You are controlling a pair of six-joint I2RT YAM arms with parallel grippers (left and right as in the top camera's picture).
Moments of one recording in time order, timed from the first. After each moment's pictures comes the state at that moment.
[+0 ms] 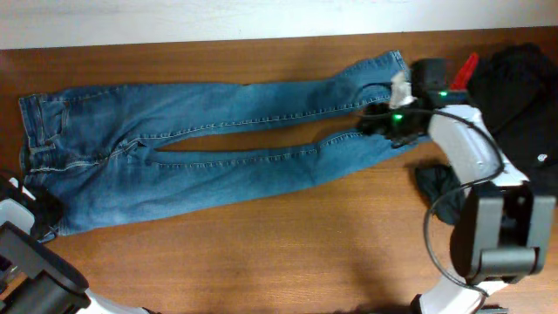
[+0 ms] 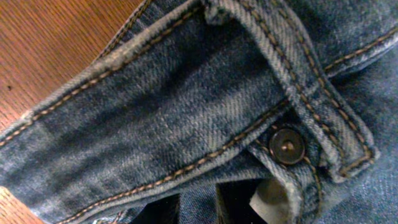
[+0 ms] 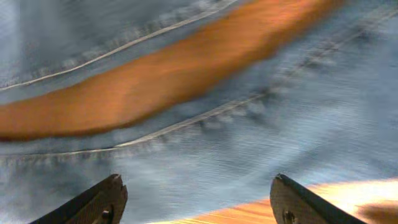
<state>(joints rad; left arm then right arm) 0.80 1.87 1.10 -0.41 -0.02 -0.07 0.00 1.86 1.40 -0.75 -0.32 0.21</state>
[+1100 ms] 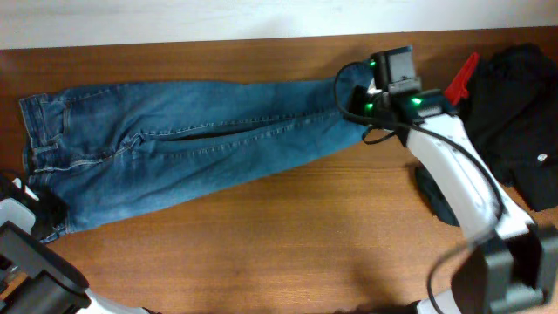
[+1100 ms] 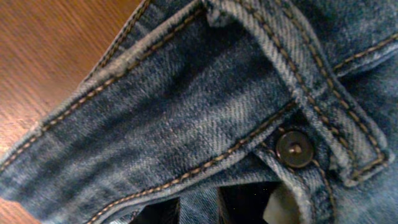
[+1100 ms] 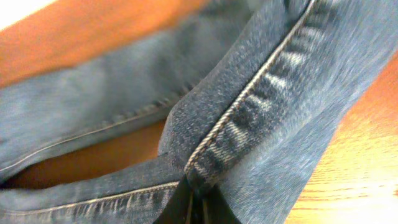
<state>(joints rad) 0.80 1.87 1.10 -0.44 0.00 -0.07 0.19 1.67 1.45 -0.73 -0.07 0.49</state>
